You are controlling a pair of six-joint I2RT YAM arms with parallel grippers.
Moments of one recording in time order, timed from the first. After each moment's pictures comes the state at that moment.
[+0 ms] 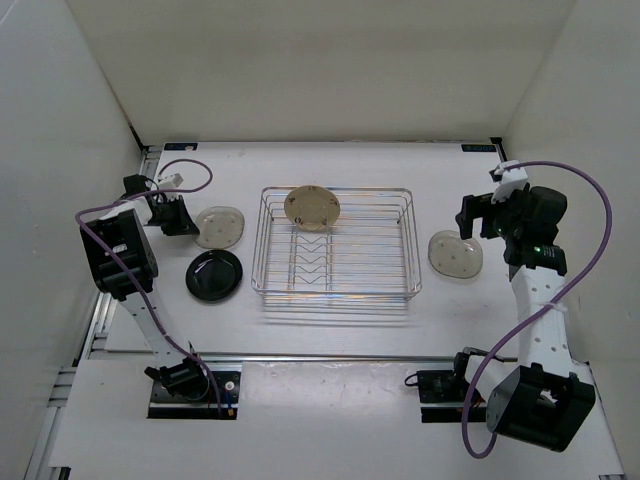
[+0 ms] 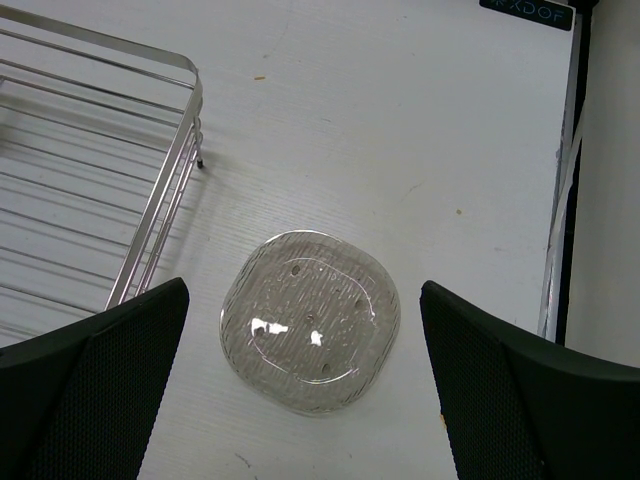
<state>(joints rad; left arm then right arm) 0.34 2.03 1.34 -0.45 0.55 0.19 -0.24 1.03 0.90 -0.34 -0.43 -0.30</state>
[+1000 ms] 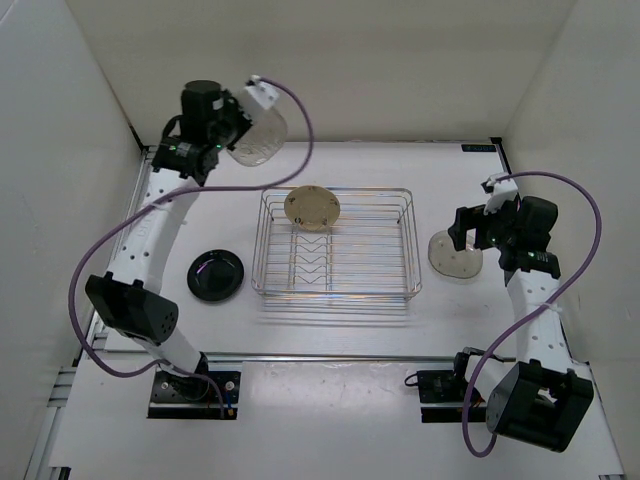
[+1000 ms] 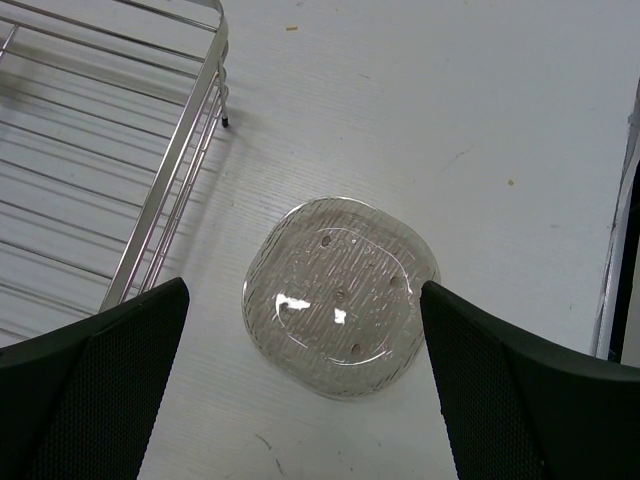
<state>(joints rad) -0.24 1.62 1.85 -0.56 0.01 0.67 -0.24 1.03 0.82 -0.34 -0.48 -0.30</state>
